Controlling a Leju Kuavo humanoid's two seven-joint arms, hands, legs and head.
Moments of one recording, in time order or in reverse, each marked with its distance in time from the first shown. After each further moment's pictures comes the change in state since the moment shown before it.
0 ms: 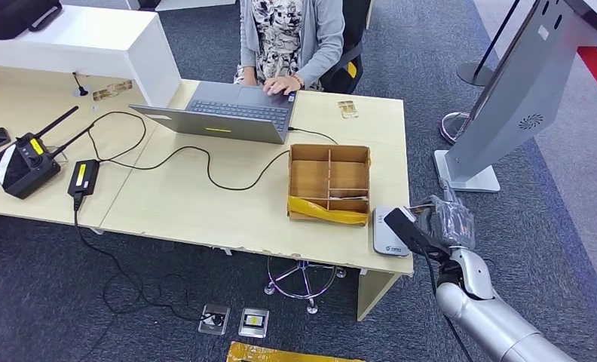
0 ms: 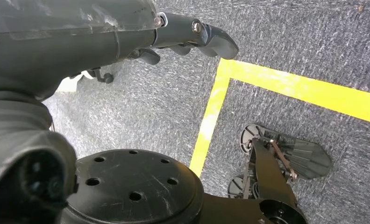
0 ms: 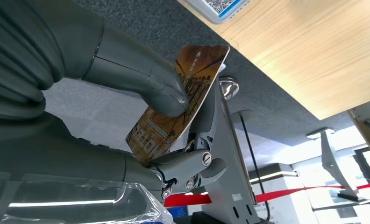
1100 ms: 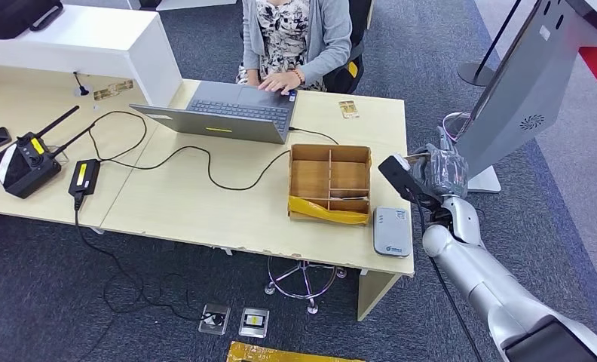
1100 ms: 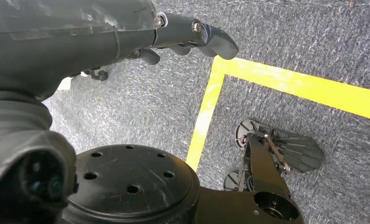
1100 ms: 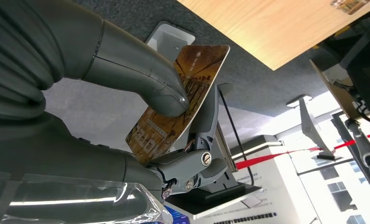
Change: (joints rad) left arm -0.001 0.001 0.000 0.000 0.010 -0.015 -0.031; right arm -0.256 0.211 -0.123 0.393 0.007 -0.004 -0.215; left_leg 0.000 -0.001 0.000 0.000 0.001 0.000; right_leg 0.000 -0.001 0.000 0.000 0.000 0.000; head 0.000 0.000
